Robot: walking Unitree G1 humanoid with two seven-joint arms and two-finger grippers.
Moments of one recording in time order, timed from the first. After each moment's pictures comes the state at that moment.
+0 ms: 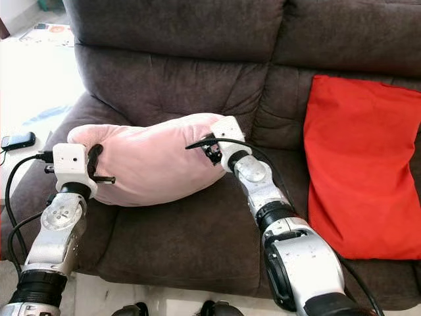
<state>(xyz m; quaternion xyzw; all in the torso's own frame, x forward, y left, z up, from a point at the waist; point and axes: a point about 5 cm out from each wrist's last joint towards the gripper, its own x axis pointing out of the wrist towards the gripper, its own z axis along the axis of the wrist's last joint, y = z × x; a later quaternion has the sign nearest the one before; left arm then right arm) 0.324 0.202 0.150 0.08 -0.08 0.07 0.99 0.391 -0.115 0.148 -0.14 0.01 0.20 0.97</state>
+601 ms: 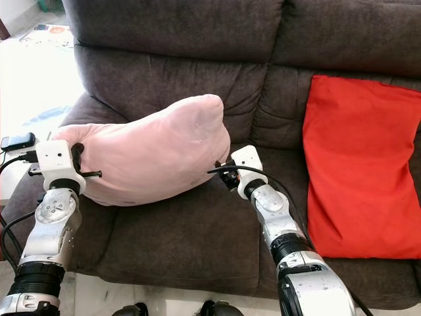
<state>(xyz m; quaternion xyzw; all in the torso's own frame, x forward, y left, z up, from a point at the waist) 0.332 0.222 0.153 0.05 -0.06 0.15 0.99 0.363 -0.143 0.105 -0.11 0.03 0.19 0.97</state>
